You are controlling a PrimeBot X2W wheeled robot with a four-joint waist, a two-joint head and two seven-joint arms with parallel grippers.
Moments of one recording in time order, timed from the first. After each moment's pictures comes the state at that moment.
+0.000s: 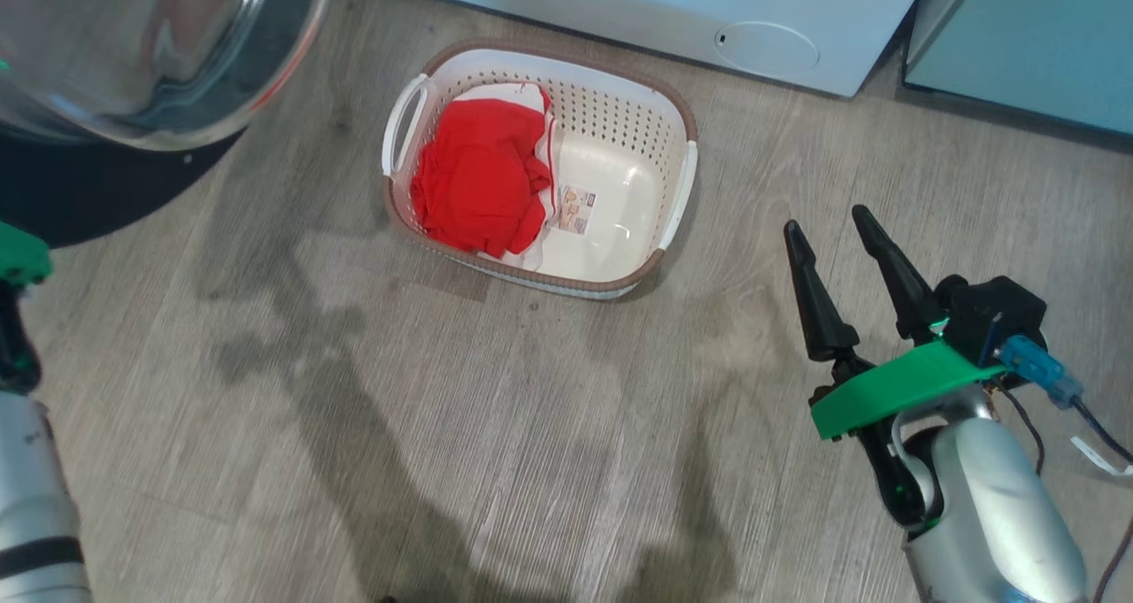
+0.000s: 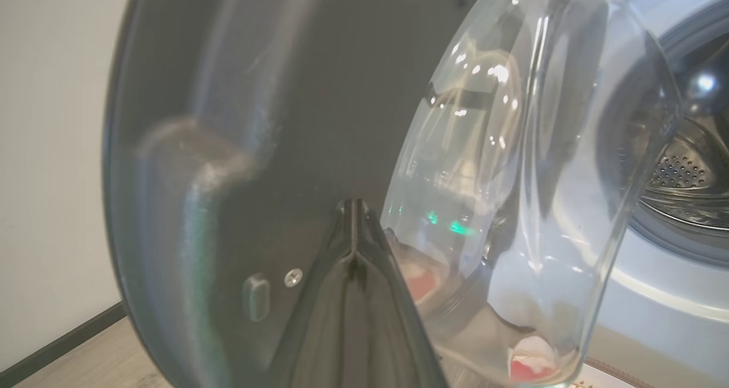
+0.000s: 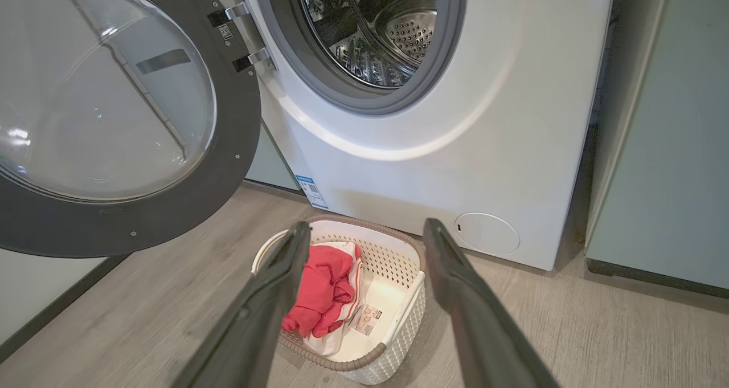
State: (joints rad) left arm -0.62 0.22 0.39 0.55 -0.17 -0.04 -0.26; right arm -0.24 -0.06 0.10 0.21 0.25 0.13 -0.18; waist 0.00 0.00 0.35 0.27
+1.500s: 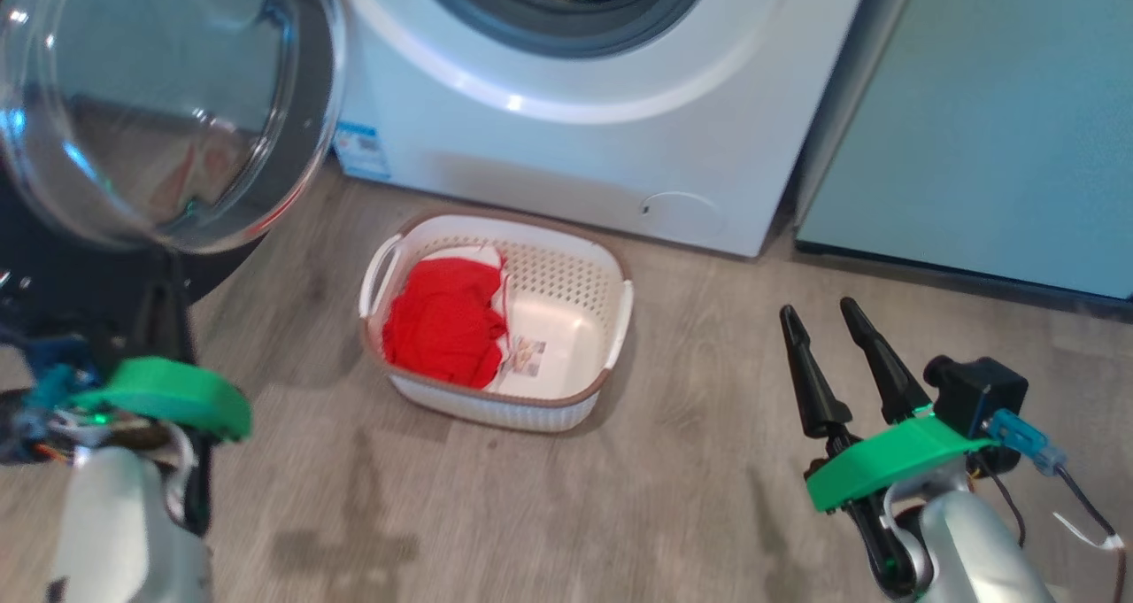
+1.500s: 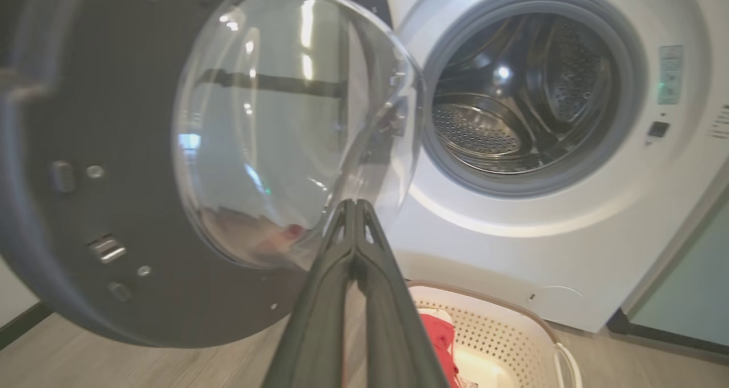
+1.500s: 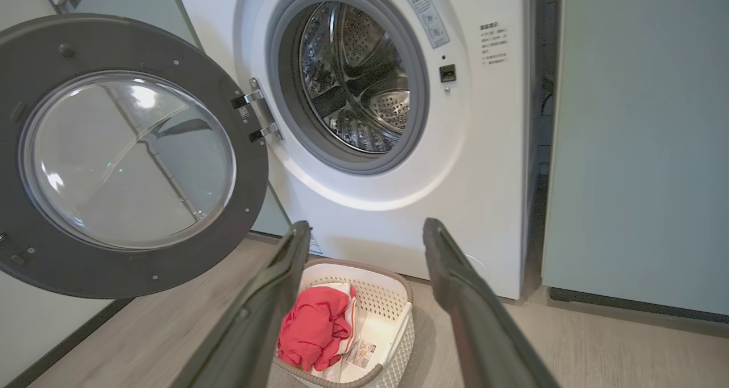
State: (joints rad) left arm -0.35 0.09 0.24 0.46 -0.08 -0.12 -0.26; right arm -0.14 -0.05 0.12 0.30 0.35 0.13 -0.23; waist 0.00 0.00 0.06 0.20
